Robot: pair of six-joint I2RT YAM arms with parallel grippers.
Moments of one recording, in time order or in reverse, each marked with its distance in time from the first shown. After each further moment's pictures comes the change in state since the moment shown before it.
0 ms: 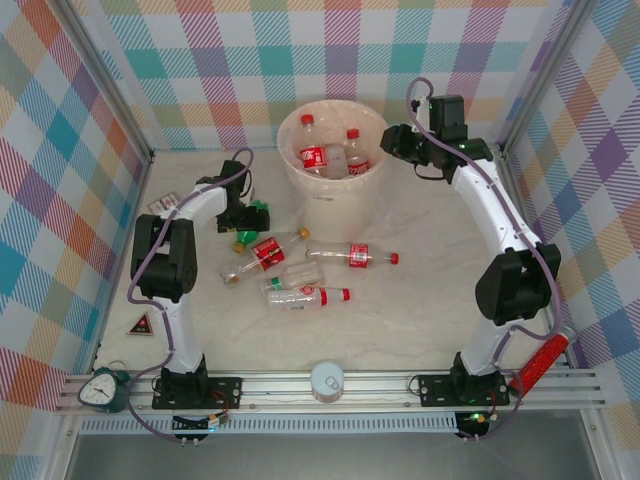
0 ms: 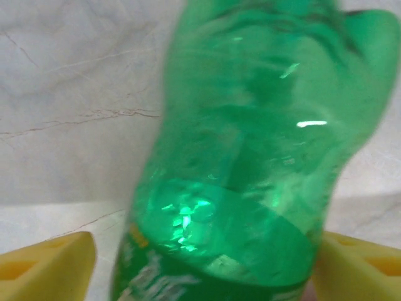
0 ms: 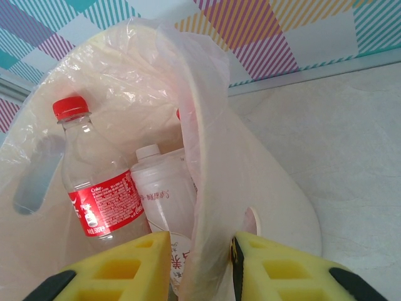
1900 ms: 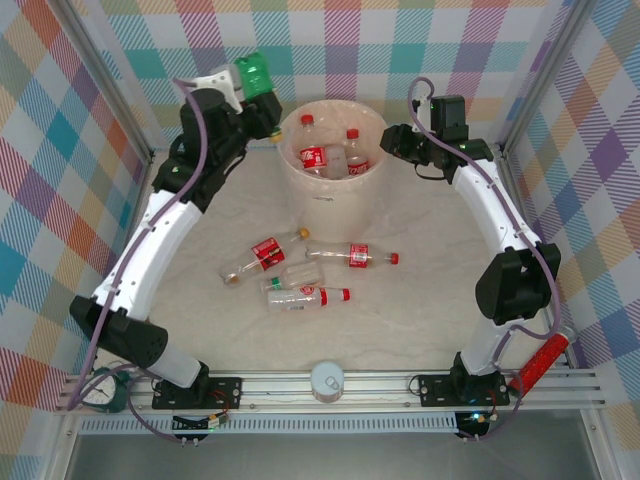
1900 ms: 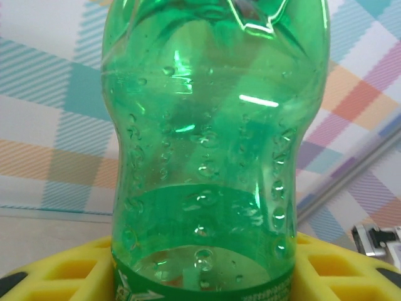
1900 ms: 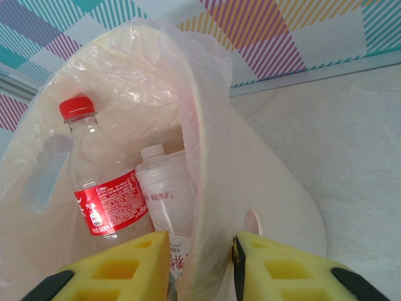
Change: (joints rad) left arm -0.240 -0.467 0.289 0.401 -0.080 -0.340; right arm -0.006 0.001 -0.007 0.016 -0.029 0.004
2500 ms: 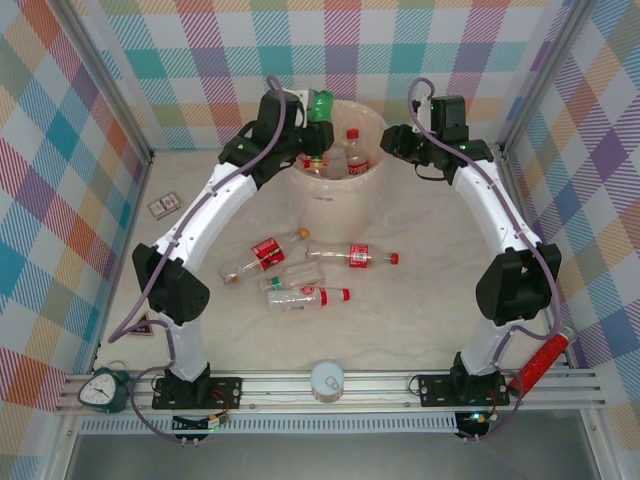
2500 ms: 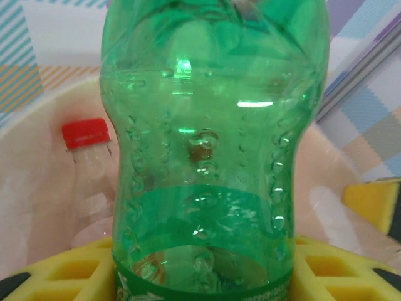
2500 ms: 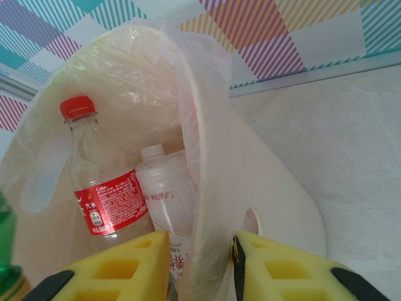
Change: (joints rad) left arm -0.126 0.352 0.272 -0.256 0.034 0.148; right arm 0.000 -0.006 -0.010 0.006 0.003 0.000
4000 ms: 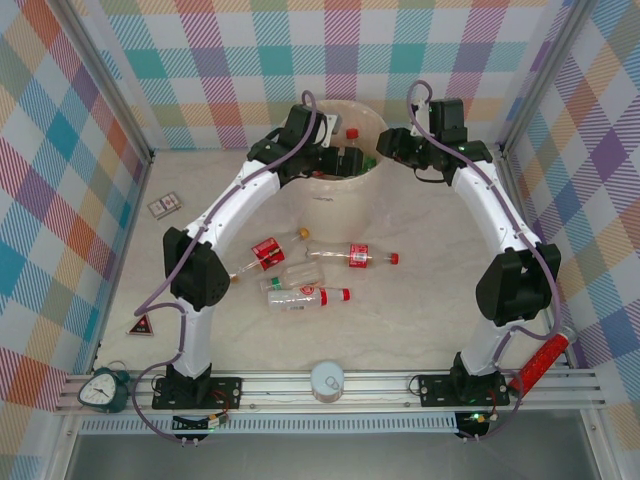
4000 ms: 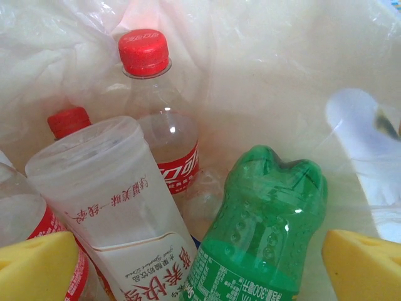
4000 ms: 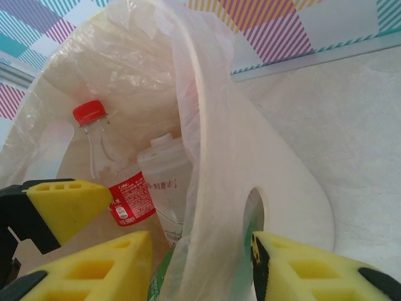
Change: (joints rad) left arm -0.026 0.164 0.078 -0.089 0.171 0.060; right arm 0.000 -0.003 -0.012 -0.025 -0.031 0.007
